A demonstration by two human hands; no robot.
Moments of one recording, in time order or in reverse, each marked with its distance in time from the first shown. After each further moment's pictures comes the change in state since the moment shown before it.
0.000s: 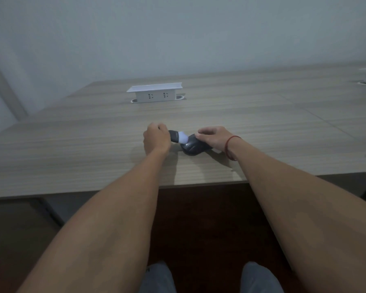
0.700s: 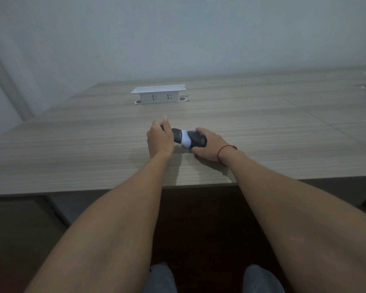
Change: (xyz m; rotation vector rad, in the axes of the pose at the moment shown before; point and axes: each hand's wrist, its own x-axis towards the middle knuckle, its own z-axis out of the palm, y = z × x) left_hand -0.007 0.001 -0.005 -0.117 0.074 0.136; right_hand -0.013 -0.006 0.021 -0.450 -0.015 -0.092
